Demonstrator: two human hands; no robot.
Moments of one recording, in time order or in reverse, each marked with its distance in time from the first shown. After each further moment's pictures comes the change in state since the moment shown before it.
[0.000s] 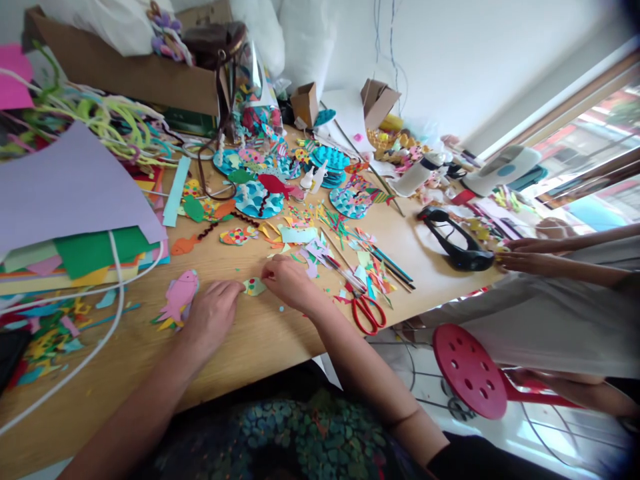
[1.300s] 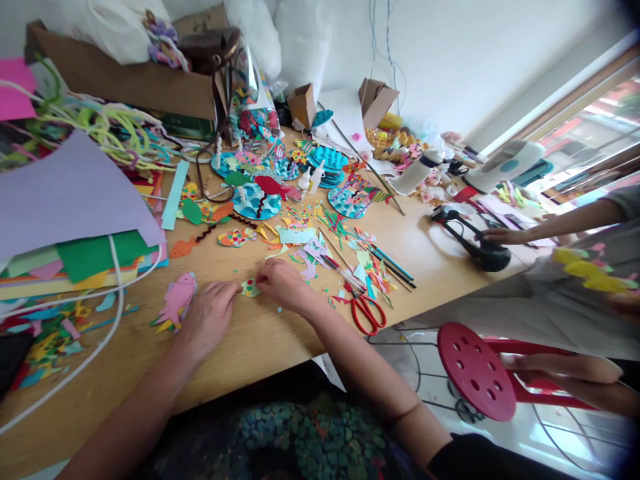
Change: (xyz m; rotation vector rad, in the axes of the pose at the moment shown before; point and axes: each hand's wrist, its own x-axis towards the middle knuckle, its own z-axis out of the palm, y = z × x) left_hand 0.003 0.002 -0.004 -0.033 -0.006 -0.047; right_hand 0.003 0.002 0.008 -0.015 -0.023 -0.112
